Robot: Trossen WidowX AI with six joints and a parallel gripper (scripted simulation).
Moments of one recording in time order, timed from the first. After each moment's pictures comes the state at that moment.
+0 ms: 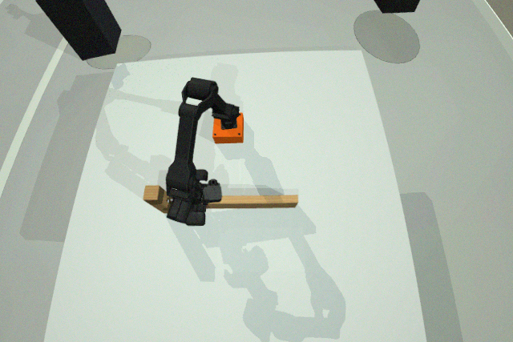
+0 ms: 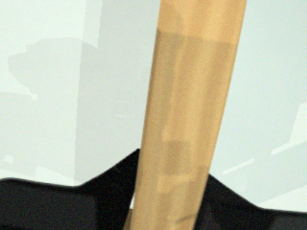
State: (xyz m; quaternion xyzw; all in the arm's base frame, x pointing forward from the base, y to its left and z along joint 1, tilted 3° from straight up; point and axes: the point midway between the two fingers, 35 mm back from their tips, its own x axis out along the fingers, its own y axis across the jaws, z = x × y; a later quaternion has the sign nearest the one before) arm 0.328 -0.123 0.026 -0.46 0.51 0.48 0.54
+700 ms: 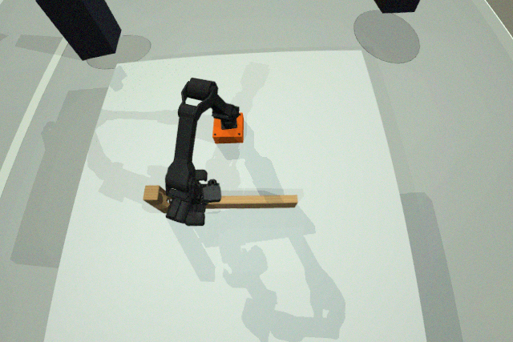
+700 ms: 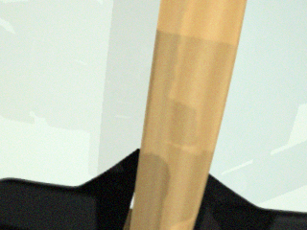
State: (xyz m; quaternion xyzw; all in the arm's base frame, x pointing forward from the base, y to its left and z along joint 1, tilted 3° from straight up) arm 0.328 -0.125 0.025 -0.46 0.51 0.48 0.54
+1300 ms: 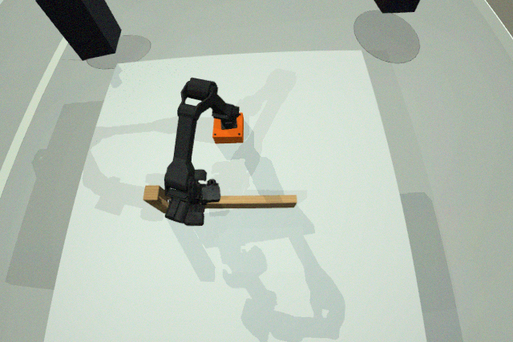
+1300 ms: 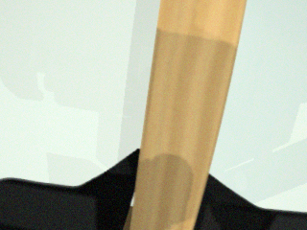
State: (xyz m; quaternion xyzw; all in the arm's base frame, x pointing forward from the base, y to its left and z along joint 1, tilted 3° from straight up) arm 0.328 -0.127 0.026 -0.46 0.52 0.48 0.54
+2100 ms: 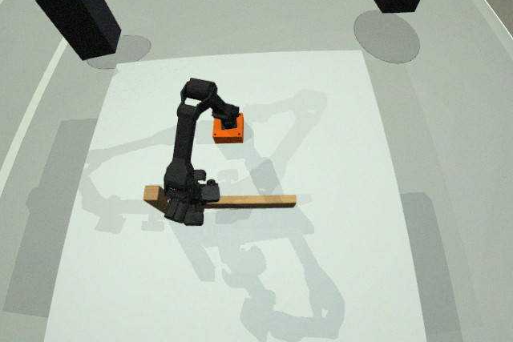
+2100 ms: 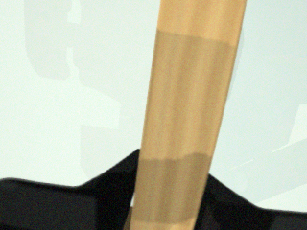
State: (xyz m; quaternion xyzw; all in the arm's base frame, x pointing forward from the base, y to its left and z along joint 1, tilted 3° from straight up) arm 0.327 -0.129 0.025 -0.46 0.51 0.48 0.54
